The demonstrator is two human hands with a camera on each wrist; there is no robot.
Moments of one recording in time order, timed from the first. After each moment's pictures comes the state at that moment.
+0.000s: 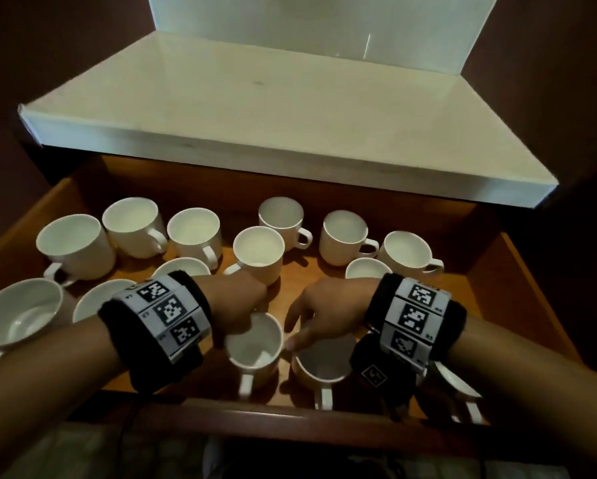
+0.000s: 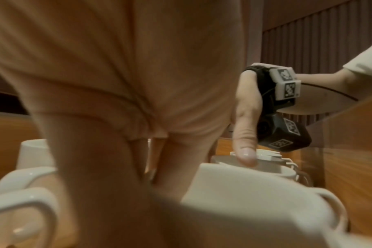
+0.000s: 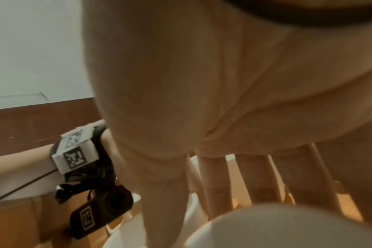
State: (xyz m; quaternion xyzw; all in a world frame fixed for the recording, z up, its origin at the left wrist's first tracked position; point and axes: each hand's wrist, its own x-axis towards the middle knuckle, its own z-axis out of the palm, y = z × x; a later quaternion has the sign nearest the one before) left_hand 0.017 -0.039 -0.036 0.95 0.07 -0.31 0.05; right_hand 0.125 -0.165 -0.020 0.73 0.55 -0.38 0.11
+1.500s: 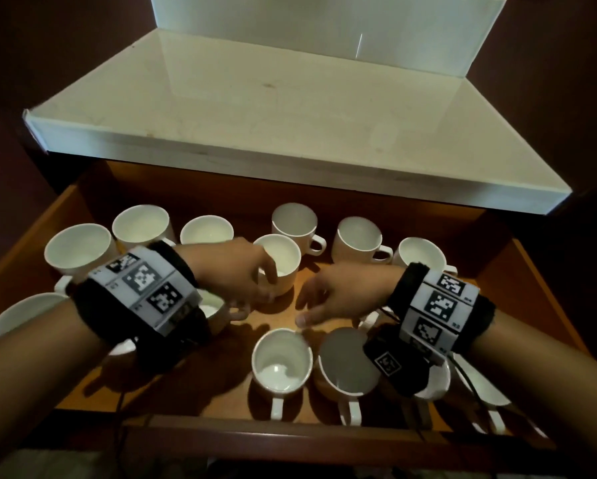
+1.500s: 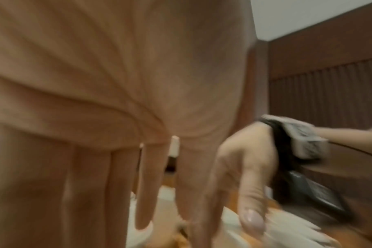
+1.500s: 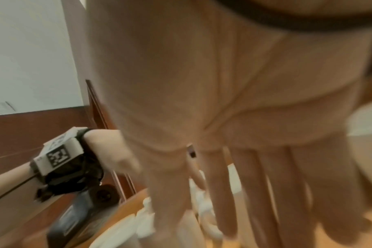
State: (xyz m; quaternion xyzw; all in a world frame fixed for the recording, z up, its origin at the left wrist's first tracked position) left_hand 0.022 0.014 0.000 0.95 0.10 -0.24 0.19; right_hand 0.134 -0.139 -0.003 0.76 0.52 -0.39 0.05
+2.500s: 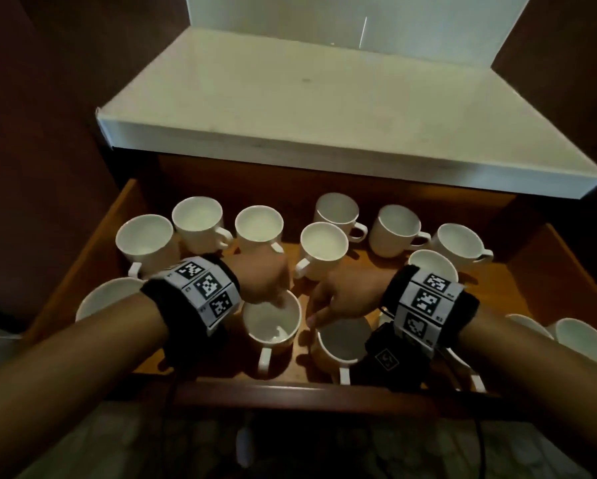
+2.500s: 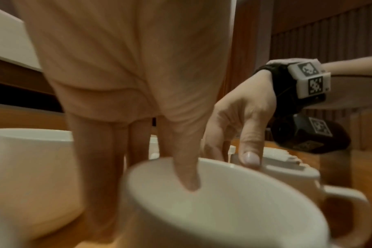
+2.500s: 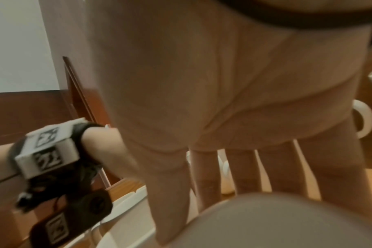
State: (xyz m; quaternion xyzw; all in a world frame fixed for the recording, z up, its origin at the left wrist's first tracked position) left_hand -0.023 0.048 -0.045 0.98 0.02 -0.20 0.07; right_hand 0.068 -0.097 -0.021 0.76 0.53 -0.37 0.06
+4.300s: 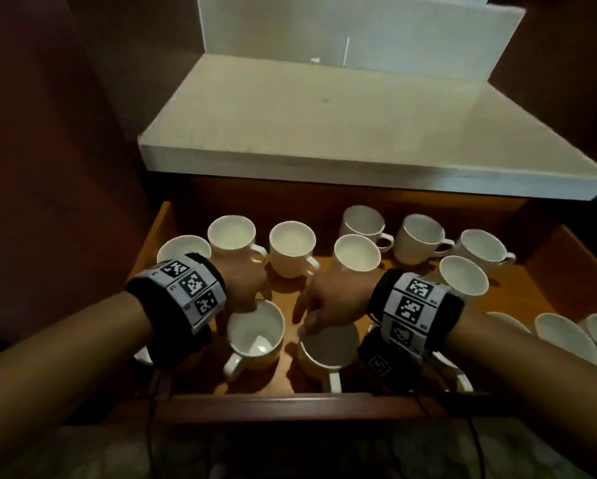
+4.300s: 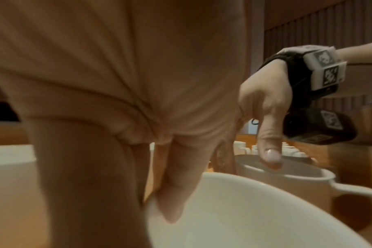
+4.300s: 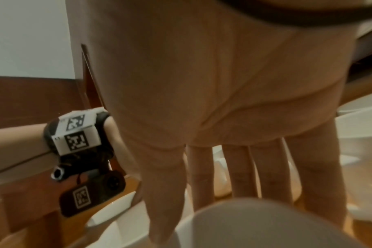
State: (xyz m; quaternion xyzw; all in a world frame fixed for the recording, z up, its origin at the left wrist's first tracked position) left_hand -0.067 0.122 -0.040 0.96 -0.02 -0.27 -0.06; right_hand 0.019 -0.033 -0.018 0.77 0.53 -0.35 0.09
